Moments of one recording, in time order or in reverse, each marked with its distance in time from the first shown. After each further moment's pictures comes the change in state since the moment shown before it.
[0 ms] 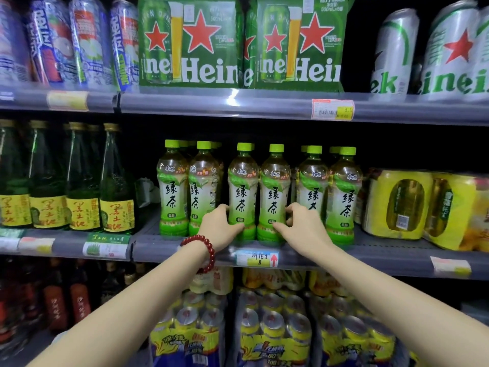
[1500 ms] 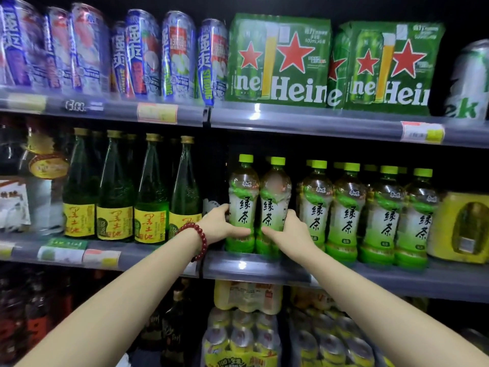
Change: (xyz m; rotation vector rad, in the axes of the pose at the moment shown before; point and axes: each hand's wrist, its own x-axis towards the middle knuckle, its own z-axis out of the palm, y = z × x) left_hand 0.044 -0.120 -0.116 -0.219 -0.238 -0.057; right_hand 0.016 -0.143 0.094 0.222 -0.119 0.100
